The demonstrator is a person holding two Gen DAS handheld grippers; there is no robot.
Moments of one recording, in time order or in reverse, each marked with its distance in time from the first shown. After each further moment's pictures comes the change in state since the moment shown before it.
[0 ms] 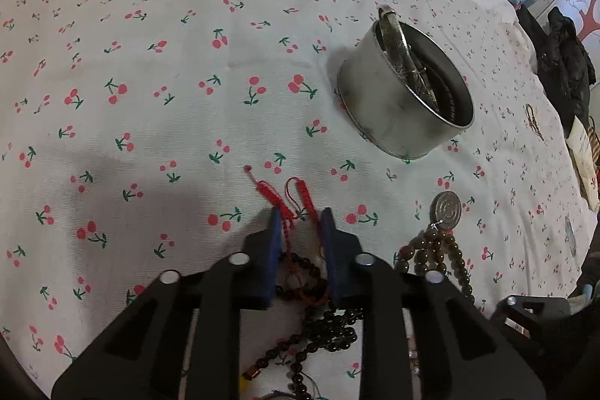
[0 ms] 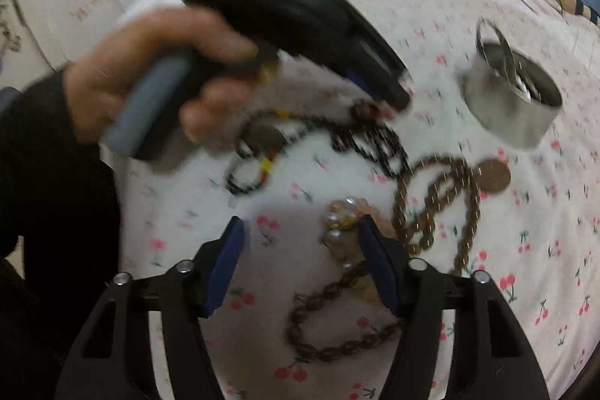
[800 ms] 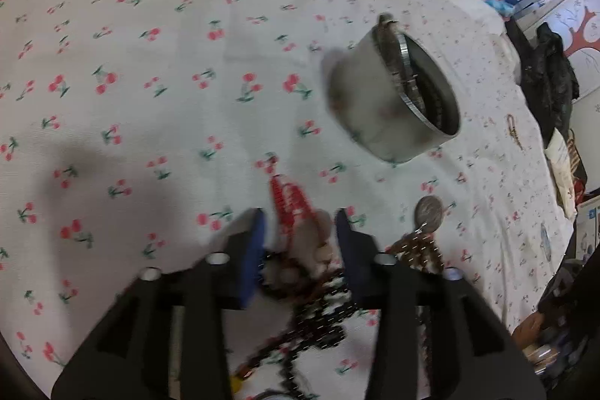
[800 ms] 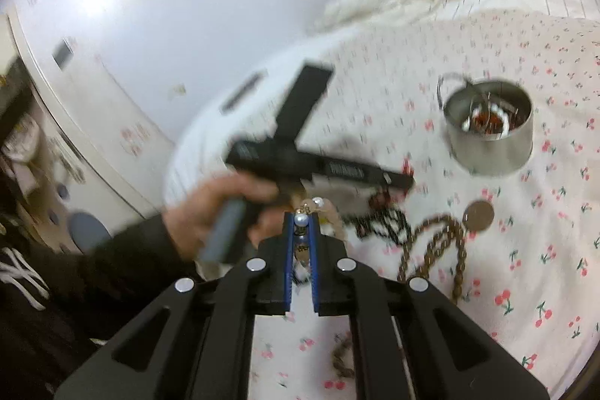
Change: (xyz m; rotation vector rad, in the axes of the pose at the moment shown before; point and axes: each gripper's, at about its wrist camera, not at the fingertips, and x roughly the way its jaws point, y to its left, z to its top) left arm 0.000 0.008 0.004 -0.033 0.013 -0.104; right arm -0.075 -0.056 0.010 0.300 -0.395 0.337
